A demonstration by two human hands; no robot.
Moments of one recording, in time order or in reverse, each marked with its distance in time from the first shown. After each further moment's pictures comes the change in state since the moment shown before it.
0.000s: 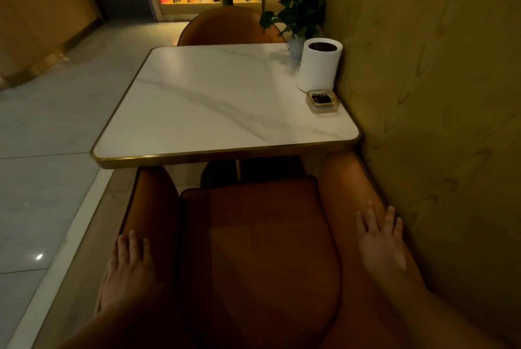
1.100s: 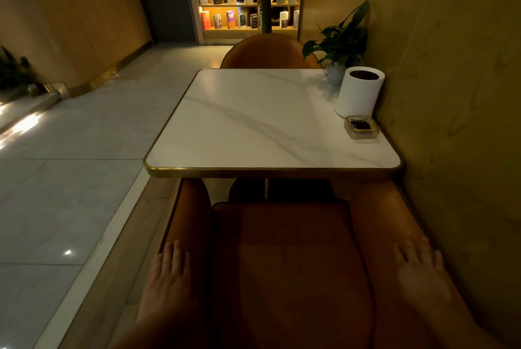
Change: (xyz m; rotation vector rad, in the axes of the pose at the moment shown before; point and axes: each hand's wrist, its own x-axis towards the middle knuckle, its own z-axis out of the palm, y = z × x) left_hand -0.006 -0.015 0.009 -0.008 -0.173 0.152; right_hand 0.014 -0.011 -0.004 -0.067 -0.053 -0.053
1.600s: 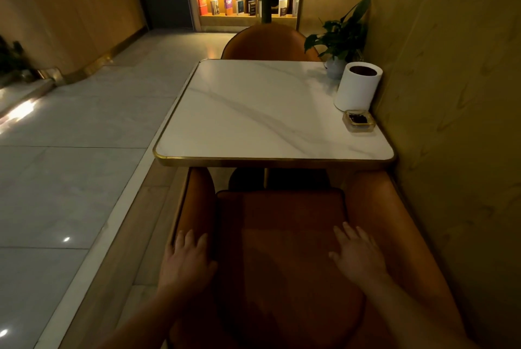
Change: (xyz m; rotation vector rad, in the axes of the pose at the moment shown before) left_hand -0.027 0.011 -0.065 -0.293 0.059 -0.084; right_hand -0.048 -0.085 -0.056 0.240 -0.004 -0.239
